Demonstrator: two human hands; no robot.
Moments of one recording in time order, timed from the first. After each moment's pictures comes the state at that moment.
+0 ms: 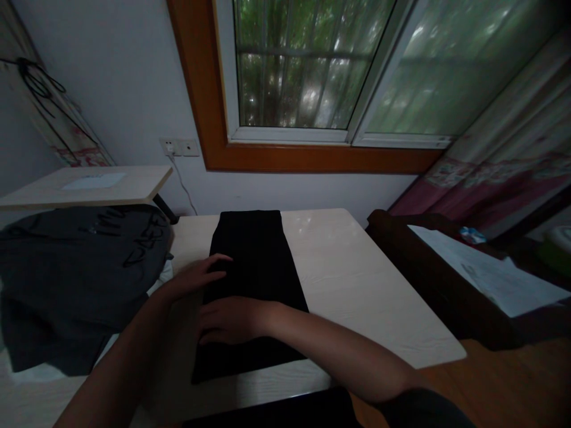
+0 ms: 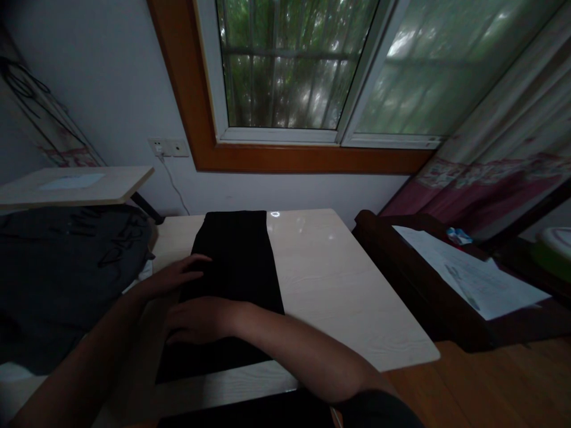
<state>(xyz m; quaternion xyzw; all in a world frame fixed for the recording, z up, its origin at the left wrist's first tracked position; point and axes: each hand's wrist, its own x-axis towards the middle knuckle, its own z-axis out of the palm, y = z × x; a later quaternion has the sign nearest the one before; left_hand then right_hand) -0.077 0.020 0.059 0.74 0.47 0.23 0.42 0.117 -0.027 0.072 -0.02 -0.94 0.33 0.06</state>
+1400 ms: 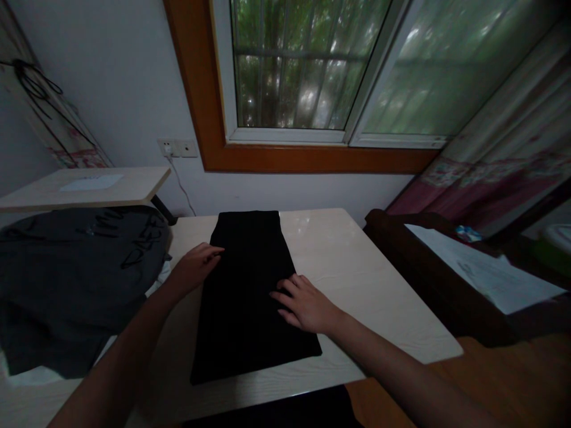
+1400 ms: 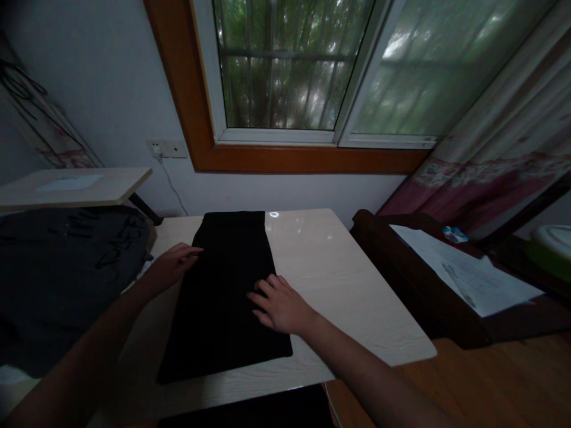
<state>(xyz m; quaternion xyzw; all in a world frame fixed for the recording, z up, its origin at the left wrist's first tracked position) -0.075 0.029 0.060 0.80 0.54 0.23 0.14 0.289 -0.038 0.038 -0.31 -0.95 0.02 0.11</state>
